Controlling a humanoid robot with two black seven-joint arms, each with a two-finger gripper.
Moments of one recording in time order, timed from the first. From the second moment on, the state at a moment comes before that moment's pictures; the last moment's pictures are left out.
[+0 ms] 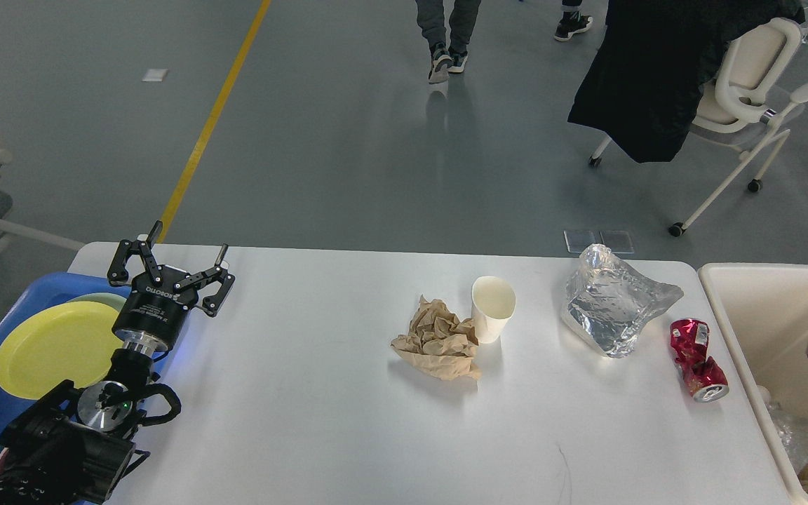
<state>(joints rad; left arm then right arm) -0.53 0.16 -1.08 -0.38 -0.29 -0.84 -0.07 0.83 -0.48 -1.43 0.27 0.08 -0.01 0.03</state>
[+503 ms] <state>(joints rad) -0.53 0.16 -1.08 -0.38 -0.29 -0.84 -0.07 1.27 -0.45 -1.43 0.35 0.07 0.30 0.07</state>
